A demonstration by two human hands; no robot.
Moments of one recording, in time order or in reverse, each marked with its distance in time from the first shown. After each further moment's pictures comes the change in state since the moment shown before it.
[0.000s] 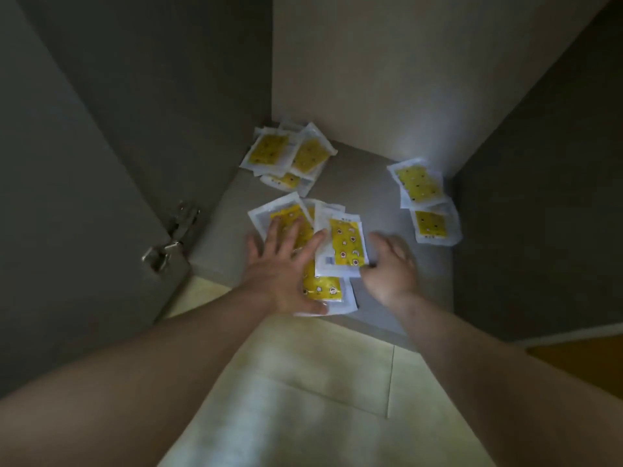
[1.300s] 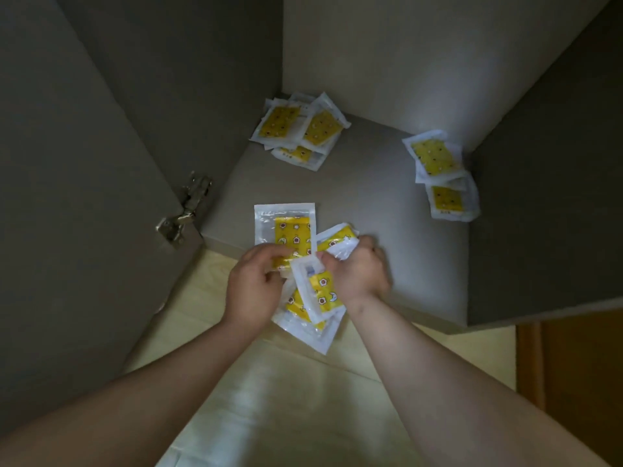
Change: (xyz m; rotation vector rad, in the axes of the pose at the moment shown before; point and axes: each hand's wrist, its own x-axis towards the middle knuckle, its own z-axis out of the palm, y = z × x) left_hand -0.046 -0.022 0.053 -0.797 0.647 -0.136; right_hand -0.028 -0.034 0.056 0.080 0.103 0.221
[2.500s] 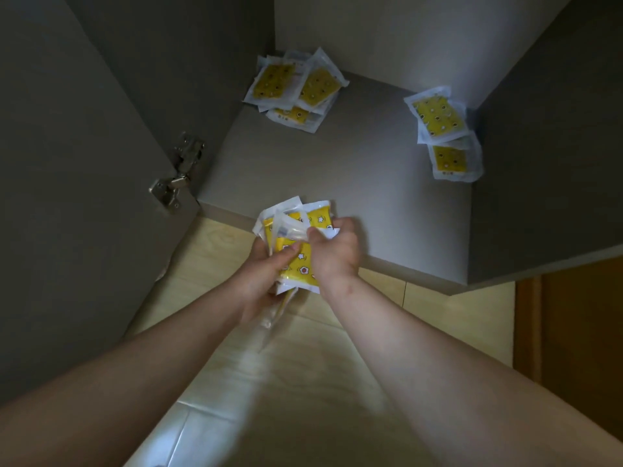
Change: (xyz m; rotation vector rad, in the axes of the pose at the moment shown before) left_hand -0.022 0.010 -0.003 -0.749 -0.459 -0.753; right_hand -0.023 -0.003 0.038 0.670 -0.092 0.147
